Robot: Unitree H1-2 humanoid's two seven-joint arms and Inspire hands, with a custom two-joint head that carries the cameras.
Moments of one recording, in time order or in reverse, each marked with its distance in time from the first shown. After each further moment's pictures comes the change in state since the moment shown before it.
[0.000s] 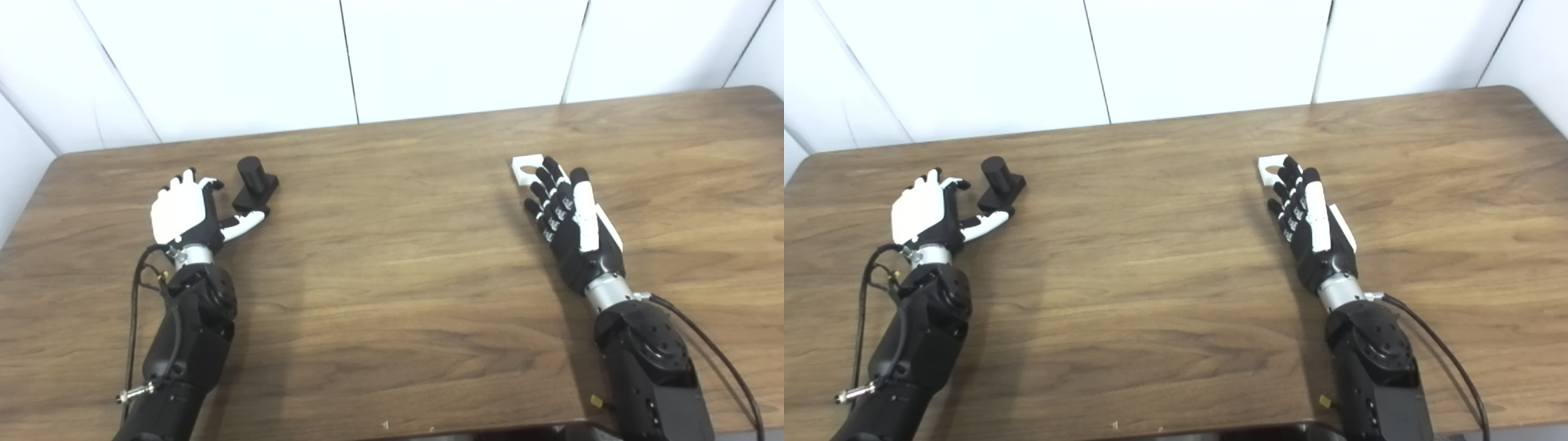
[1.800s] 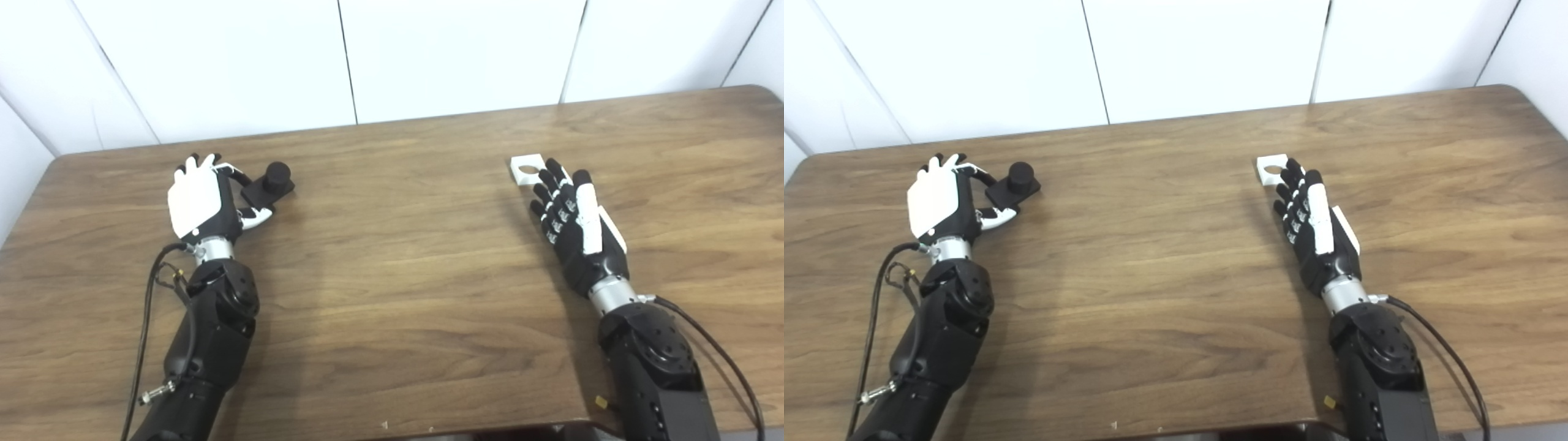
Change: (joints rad) left arm -0.005 -0.044 -0.012 -0.017 -0.089 -0.050 0.176; right arm 0.017 -0.012 0.001 -0.021 0.000 0.004 0.000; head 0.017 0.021
